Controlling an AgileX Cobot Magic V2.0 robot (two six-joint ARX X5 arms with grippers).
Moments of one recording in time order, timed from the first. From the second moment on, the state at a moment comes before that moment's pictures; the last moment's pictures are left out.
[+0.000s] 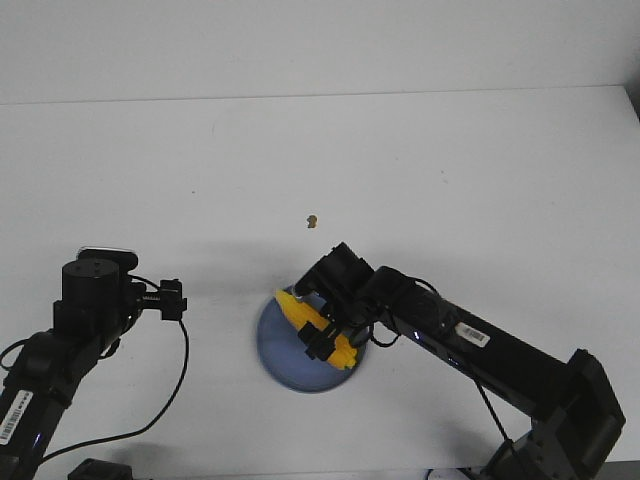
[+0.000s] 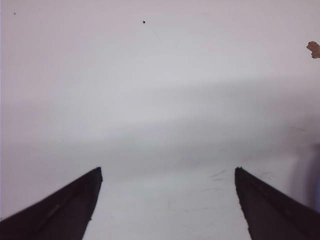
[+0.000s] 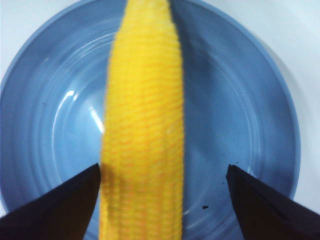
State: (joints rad) left arm -0.20 0.99 0.94 -0.55 -0.03 -0.05; right arm 0.74 1.63 1.22 -0.77 -0.17 0.01
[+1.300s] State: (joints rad) left arm -0.20 0.99 0.94 -0.53 -0.03 -0.08; right arm 0.13 0.70 0.94 -0.78 0.01 0.02
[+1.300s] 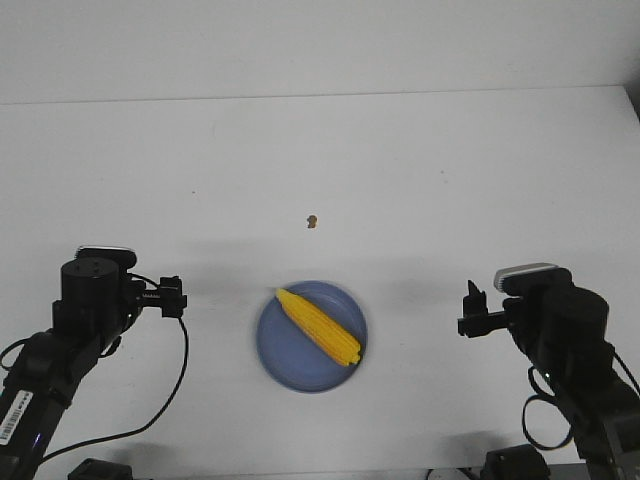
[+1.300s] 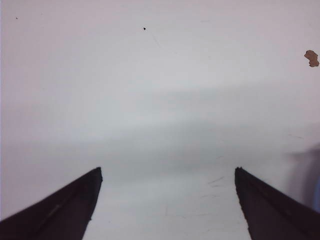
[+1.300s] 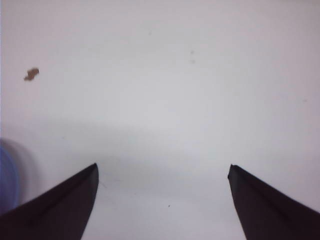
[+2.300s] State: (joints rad) left arm -0.19 0.49 0.65 -0.43 -0.11 -0.16; right arm 0.12 0.30 0.60 -0.59 0.02 0.06
